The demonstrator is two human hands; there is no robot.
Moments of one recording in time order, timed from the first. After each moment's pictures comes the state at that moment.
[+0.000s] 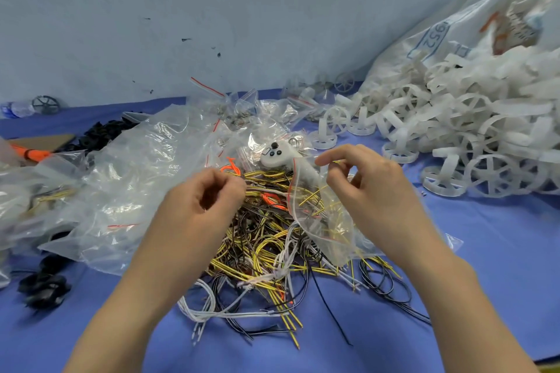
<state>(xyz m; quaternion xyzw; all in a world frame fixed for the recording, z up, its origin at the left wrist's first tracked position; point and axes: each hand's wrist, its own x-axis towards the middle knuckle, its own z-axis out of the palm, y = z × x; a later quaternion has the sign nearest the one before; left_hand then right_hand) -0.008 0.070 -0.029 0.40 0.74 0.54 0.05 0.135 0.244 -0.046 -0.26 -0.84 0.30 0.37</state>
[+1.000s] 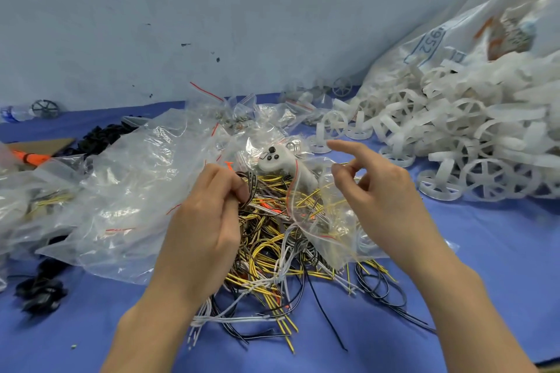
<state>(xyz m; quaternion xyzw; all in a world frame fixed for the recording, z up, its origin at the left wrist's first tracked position) -0.006 0.083 -0.046 0.52 0.72 0.45 -0.11 0.145 0.251 -0.047 -0.27 -0.83 0.31 0.38</state>
